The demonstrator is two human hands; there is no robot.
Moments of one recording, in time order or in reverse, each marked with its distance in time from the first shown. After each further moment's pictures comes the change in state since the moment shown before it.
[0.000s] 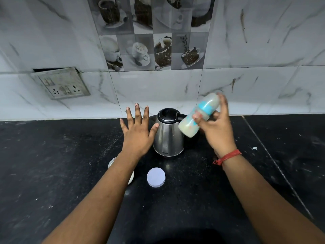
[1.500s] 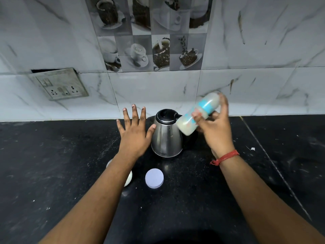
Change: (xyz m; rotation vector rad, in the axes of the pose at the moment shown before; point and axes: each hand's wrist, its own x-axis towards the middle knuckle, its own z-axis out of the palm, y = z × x) left_hand 0.000 -0.004 0.000 0.019 0.024 0.008; right_hand -0.005 -0.010 0.004 0.029 0.041 0.035
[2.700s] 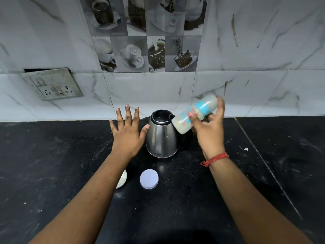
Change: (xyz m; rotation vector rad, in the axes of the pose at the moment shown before) left_hand -0.001 -0.002 -0.003 0.017 0.005 -0.017; right_hand -0.004 0.003 0.004 0.054 0.062 0.006
